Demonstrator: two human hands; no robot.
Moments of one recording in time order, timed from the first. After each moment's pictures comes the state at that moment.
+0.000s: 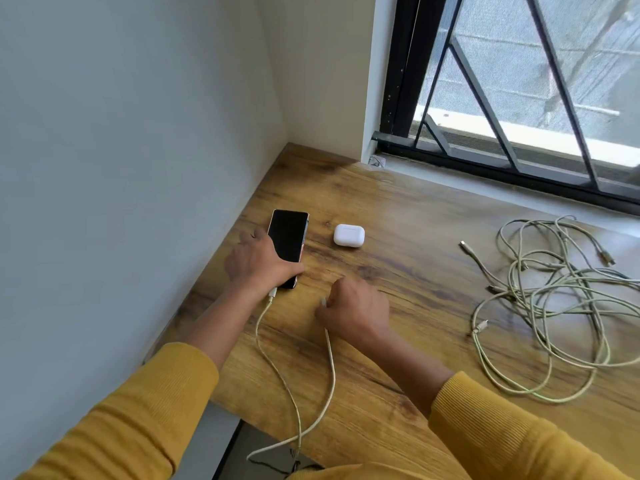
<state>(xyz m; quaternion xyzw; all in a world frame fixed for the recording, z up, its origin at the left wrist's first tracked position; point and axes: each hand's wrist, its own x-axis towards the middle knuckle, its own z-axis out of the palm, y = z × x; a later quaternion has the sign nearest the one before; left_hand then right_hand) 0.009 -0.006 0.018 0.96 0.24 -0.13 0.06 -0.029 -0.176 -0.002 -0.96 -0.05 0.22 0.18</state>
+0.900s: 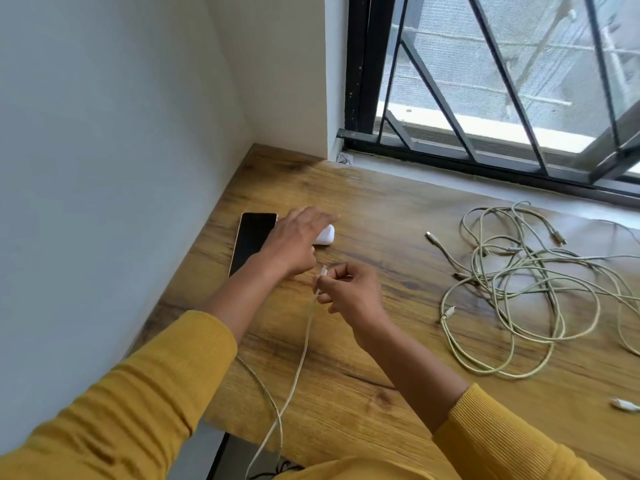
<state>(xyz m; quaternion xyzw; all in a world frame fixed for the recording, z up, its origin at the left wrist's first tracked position) 0.049 -0.075 0.023 0.97 -0.15 -0.13 0.12 -0.035 -0.215 0.011 -0.71 0.19 0.18 0.65</state>
